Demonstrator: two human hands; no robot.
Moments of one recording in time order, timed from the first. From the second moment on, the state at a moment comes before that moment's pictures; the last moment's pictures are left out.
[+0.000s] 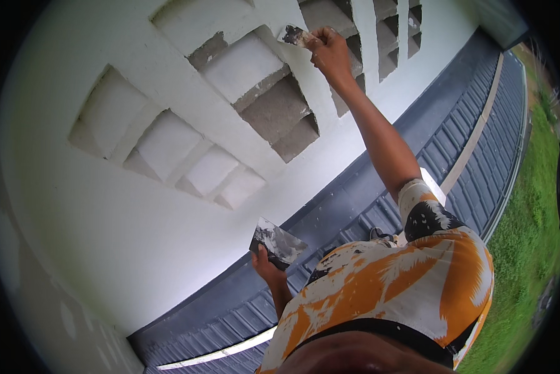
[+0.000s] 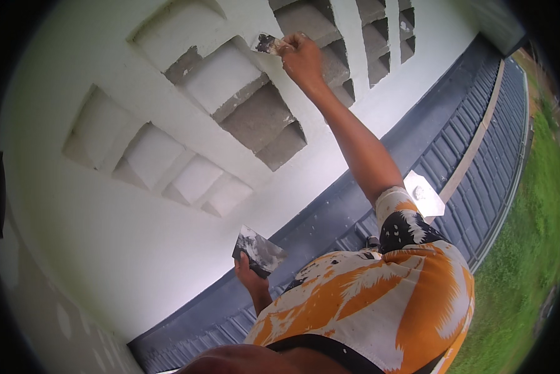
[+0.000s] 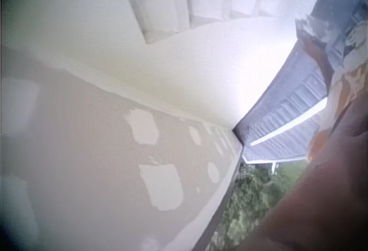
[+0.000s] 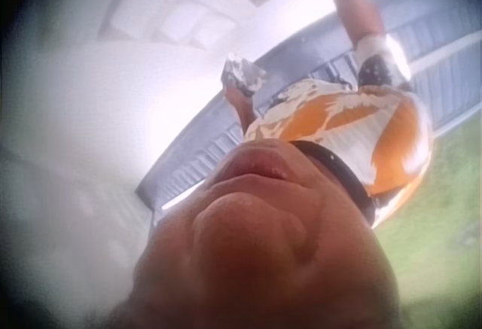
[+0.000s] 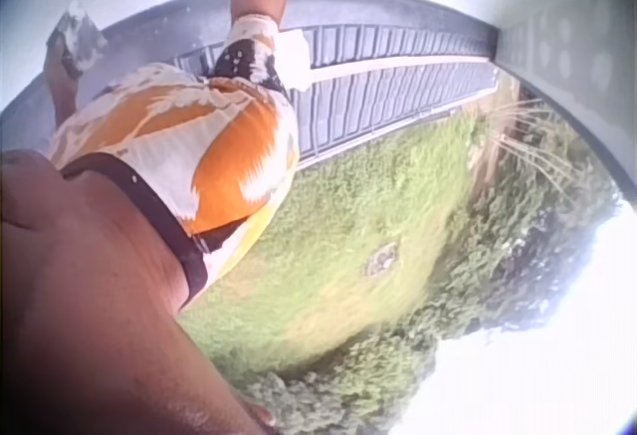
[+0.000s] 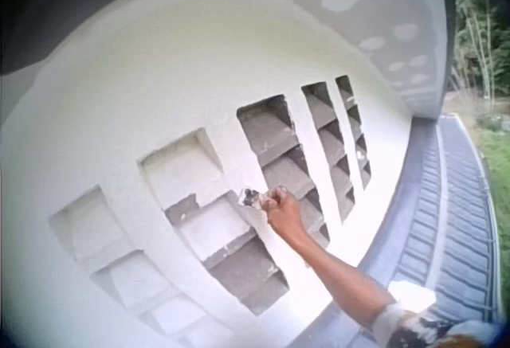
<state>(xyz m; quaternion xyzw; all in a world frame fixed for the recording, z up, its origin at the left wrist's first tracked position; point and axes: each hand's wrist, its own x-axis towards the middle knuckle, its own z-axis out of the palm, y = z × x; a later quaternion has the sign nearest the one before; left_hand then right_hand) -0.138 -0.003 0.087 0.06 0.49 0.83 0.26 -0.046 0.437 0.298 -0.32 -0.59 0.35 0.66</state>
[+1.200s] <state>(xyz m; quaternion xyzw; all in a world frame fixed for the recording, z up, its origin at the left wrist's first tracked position) -0.144 -0.008 0.103 0.09 0.50 0.82 0.25 -0.103 0.353 0.286 -0.41 -0.54 0.34 0.65</state>
